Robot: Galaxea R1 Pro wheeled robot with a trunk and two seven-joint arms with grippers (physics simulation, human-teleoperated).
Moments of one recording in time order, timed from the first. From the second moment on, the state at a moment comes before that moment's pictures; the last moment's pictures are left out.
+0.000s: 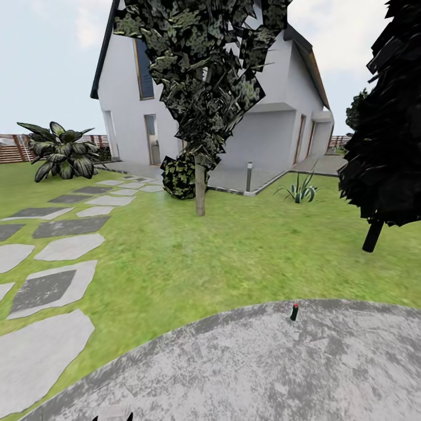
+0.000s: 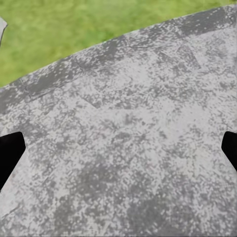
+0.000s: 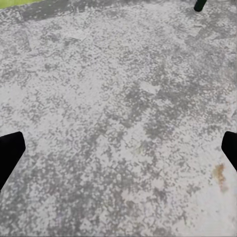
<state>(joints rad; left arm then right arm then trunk) -0.25 0.06 0.05 -0.35 0.01 -0.25 0.01 -0.04 -0.05 0.00 -0.51 0.01 -0.31 0.00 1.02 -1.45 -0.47</state>
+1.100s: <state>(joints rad) -0.25 0.06 0.05 -0.33 0.01 -0.25 0.01 -0.04 -0.05 0.00 -0.51 0.01 -0.31 0.00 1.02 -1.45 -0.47</state>
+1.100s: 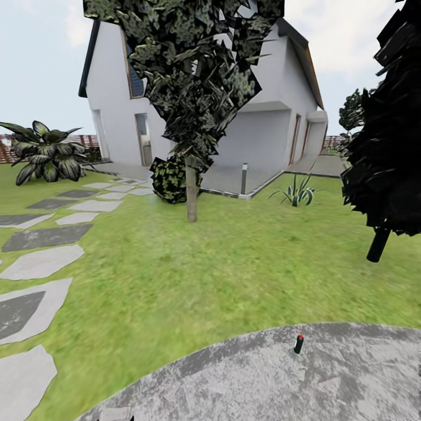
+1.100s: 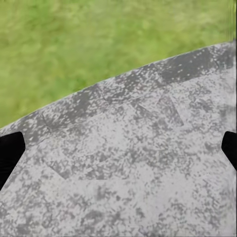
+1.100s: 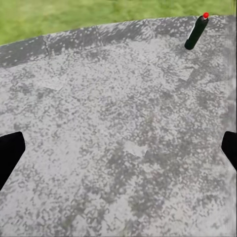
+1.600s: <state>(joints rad) -0.25 0.06 0.05 -0.33 0.01 -0.25 0.01 -0.04 -0.05 0.00 -0.51 0.01 -0.31 0.00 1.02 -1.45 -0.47</state>
